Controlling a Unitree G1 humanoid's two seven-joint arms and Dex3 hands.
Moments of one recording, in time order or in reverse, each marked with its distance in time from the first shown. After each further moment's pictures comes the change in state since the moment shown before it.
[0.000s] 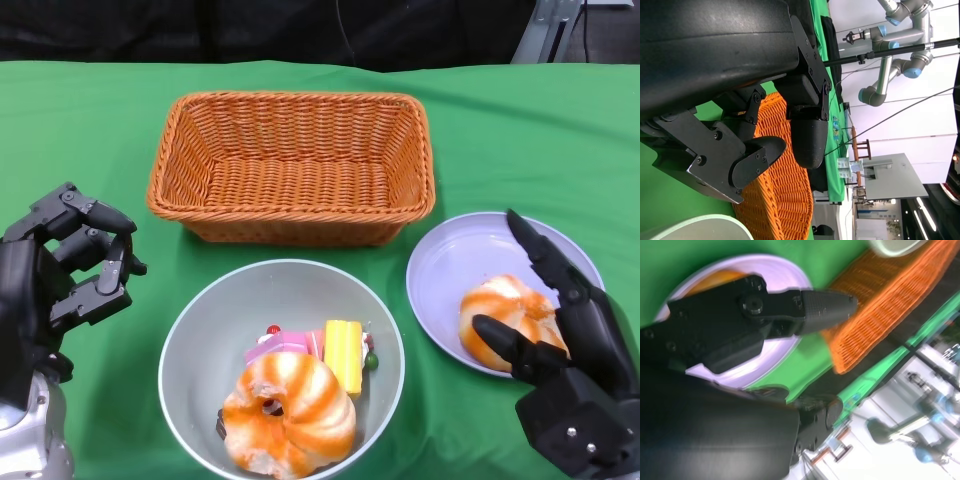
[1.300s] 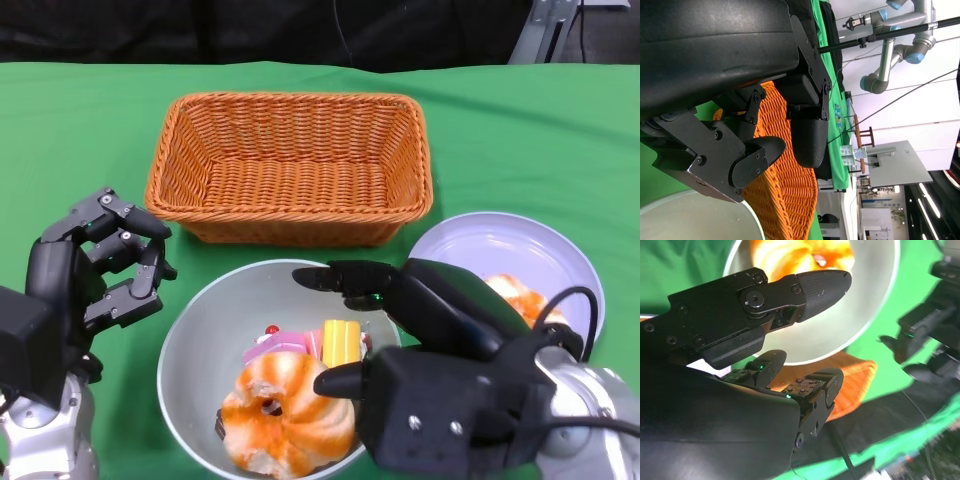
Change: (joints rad) left arm 0.000 -0.040 -0.046 0.001 0.062 -0.018 0.054; right arm -0.082 0.061 0.336 -0.849 -0.296 0.969 0.754
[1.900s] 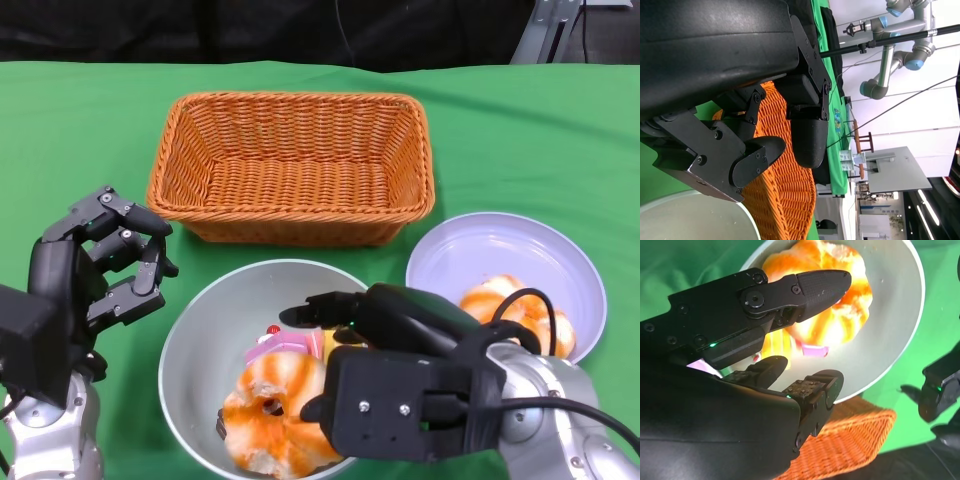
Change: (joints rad) left arm -0.003 -0.008 -0.009 0.000 0.002 -0.007 0.028; right arm -0.070 0.011 0.089 0.133 0.000 0.066 0.075
